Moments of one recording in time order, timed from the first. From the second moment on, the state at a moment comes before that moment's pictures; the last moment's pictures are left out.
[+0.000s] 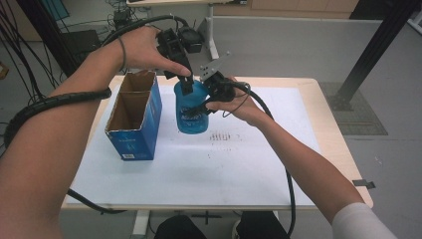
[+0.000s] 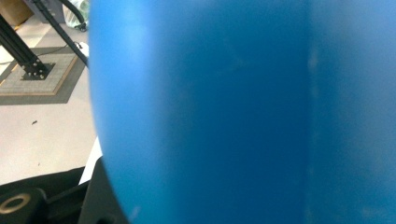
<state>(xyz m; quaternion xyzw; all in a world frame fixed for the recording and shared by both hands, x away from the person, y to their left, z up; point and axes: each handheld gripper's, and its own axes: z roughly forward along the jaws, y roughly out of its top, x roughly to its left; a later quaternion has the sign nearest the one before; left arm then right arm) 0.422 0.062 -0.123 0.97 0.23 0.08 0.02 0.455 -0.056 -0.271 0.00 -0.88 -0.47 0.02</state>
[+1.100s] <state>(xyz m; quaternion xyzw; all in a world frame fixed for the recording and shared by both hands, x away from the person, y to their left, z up) 0.420 0.041 -0.157 0.98 0.18 0.06 0.01 0.444 -0.062 -0.268 0.05 -0.87 -0.49 0.03</state>
